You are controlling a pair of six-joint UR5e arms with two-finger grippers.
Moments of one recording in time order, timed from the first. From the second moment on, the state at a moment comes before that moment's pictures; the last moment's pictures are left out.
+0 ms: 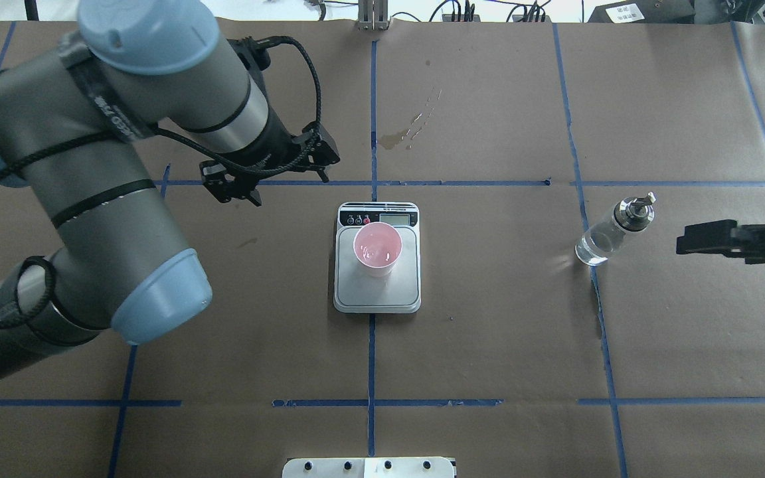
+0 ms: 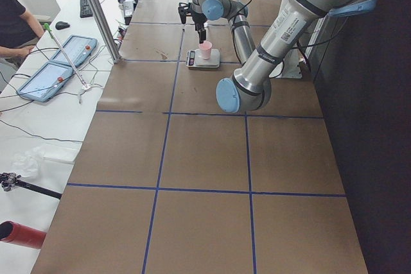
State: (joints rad) left arm -0.73 -2.31 -1.94 -1.34 -2.05 -1.40; right arm 0.77 -1.78 2.43 -1.40 1.88 1.18
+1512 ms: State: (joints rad) left arm -1.20 -1.82 -1.98 -1.37 -2.04 -0.07; right arm 0.27 -1.80 2.09 -1.08 0.84 1.39
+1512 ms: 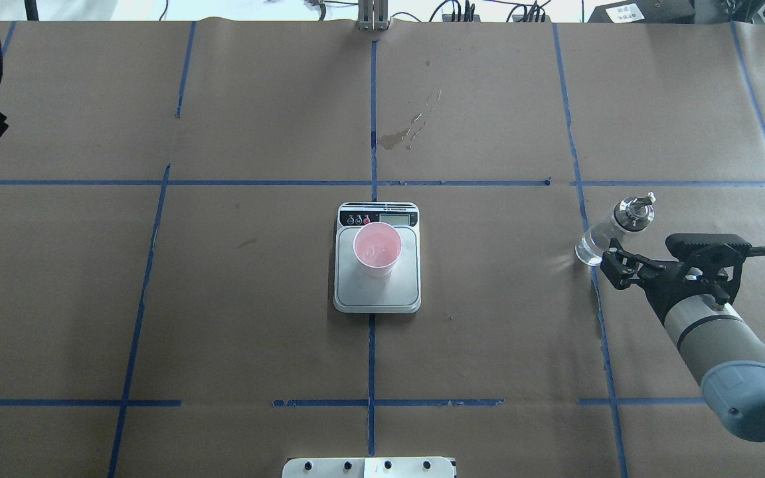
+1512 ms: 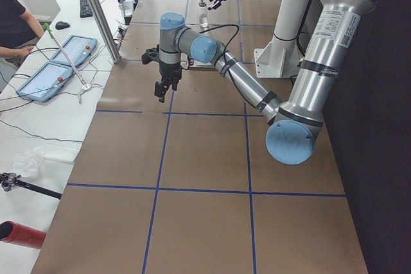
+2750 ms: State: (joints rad) left arm -1.26 -1.78 -1.91 -1.47 -2.02 -0.01; right arm 0.25 -1.67 1.90 -1.07 0.75 1.37
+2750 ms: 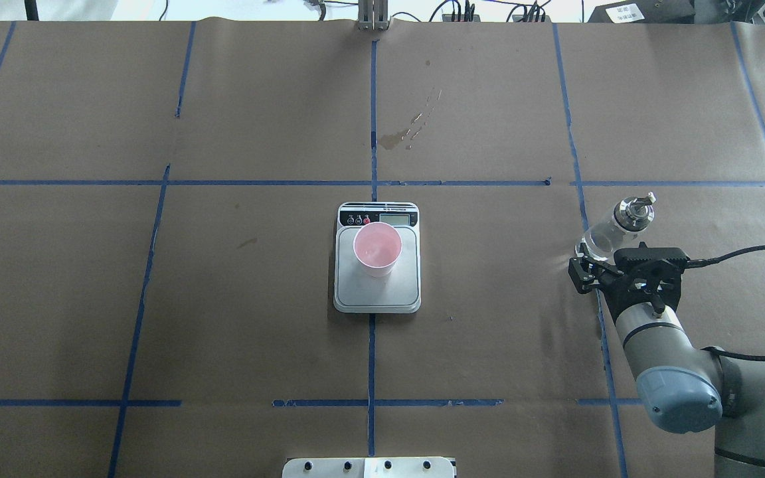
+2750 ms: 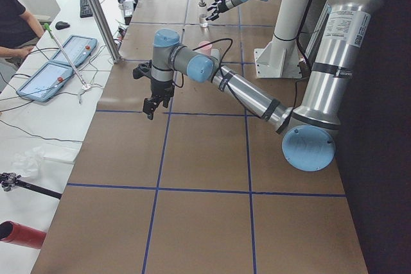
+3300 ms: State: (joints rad) left arm -1.26 -1.77 -1.90 -1.47 -2.00 0.02; right arm 0.29 -1.64 1.85 -1.07 0.75 1.36
